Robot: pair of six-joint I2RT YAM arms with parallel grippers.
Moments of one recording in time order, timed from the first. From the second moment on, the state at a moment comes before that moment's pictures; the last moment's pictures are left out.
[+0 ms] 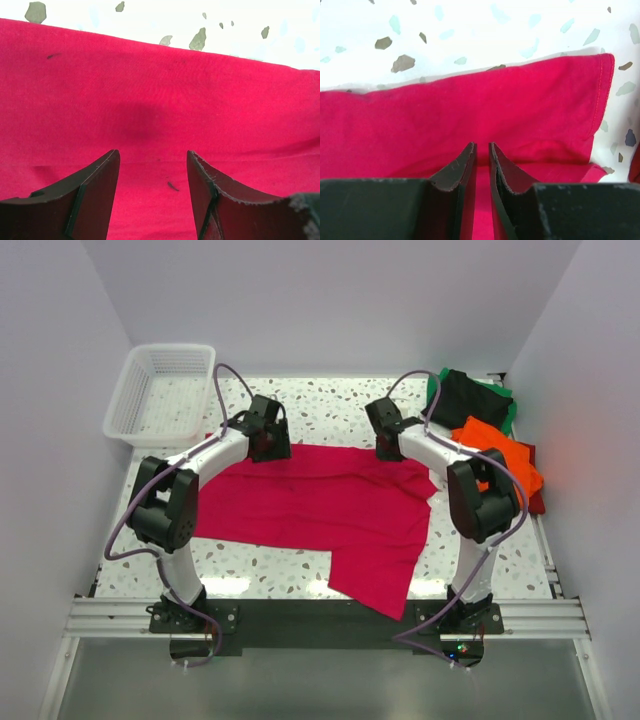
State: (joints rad) left arm -0.40 1.84 1.32 -0.44 -0.09 -0.49; right arm 0.42 1.94 1.39 -0.52 0.44 0.45
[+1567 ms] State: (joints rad) left arm -0.40 1.85 1.31 -0.43 -0.09 -0.49; right arm 0.50 1.83 1.17 -0.43 0.38 0.37
